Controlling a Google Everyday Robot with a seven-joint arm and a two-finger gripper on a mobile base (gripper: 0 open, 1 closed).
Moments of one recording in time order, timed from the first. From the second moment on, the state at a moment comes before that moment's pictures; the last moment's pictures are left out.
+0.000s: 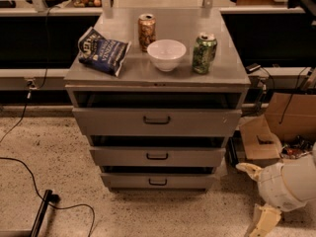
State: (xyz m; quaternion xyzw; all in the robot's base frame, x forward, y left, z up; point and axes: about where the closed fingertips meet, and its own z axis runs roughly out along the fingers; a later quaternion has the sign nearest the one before) arm 0.362 -0.225 0.673 -0.62 0.74 0.15 0.21
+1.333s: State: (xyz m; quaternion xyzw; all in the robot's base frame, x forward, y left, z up) arm 0.414 -0.164 0.563 -0.64 0.67 0.20 0.32
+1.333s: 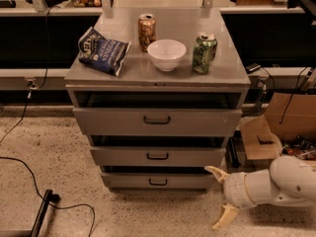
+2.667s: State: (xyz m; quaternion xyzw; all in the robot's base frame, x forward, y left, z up) arm 0.440 -0.134 0.421 -0.65 0.65 0.20 0.34
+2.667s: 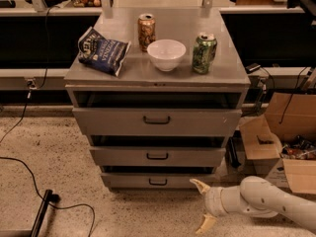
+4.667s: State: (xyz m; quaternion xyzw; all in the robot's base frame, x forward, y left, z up) arm 0.514 -0.175 0.334 -0.67 0.67 0.10 0.32
